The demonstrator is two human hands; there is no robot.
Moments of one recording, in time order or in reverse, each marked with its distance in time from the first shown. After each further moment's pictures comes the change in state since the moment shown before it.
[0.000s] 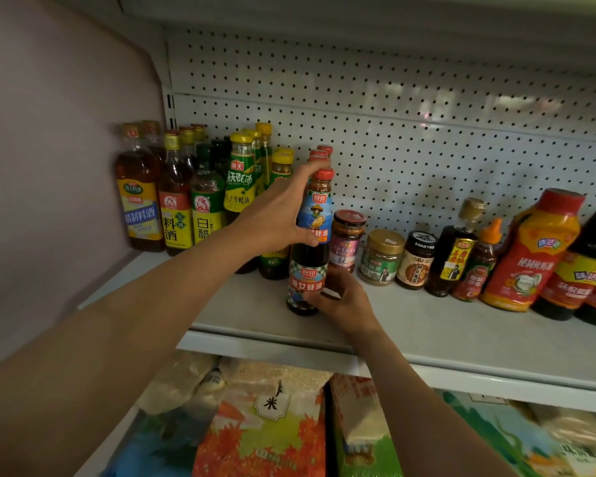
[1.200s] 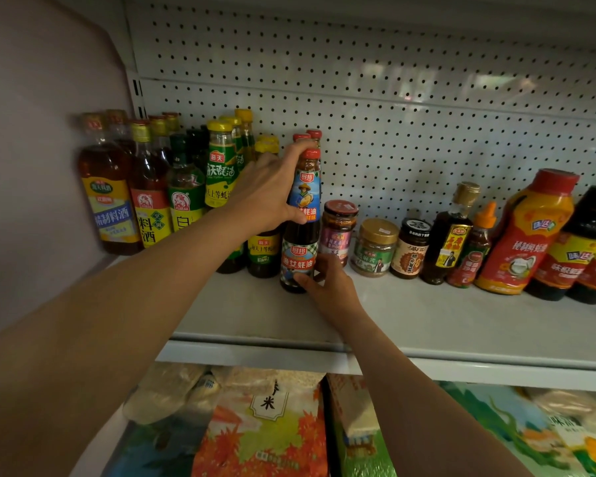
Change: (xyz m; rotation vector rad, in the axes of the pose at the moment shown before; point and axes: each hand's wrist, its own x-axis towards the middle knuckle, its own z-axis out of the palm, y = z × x) left_hand 0.040 -0.023 0.009 0.337 0.046 -0.062; right_hand 0.021 -0.008 0.016 -0.298 0.100 0.024
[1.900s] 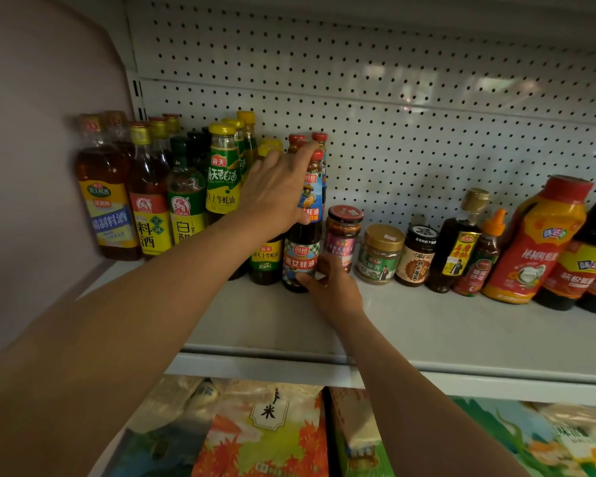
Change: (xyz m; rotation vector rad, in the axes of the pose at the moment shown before) left_hand 0.014 0.003 0.008 0.182 0.085 0.031; right_hand 0.019 0.003 0.006 -0.118 0.074 0.013
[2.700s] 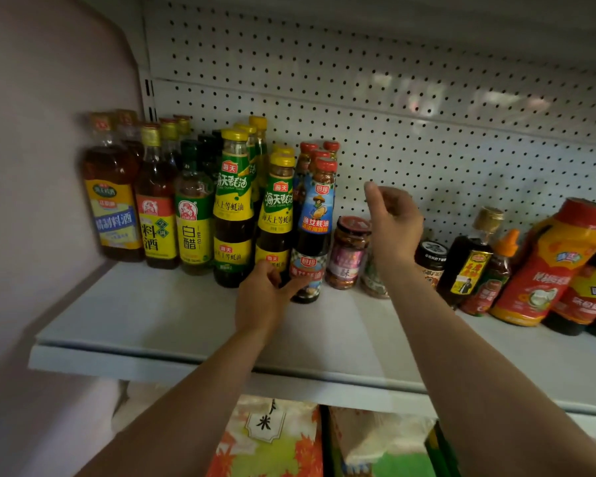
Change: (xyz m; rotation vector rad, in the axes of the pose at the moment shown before) left_hand -0.104 -0.008 0.115 -0.744 0.061 -0.686; right_hand 0.056 -0.065 -0.082 0.507 0.447 -0.114
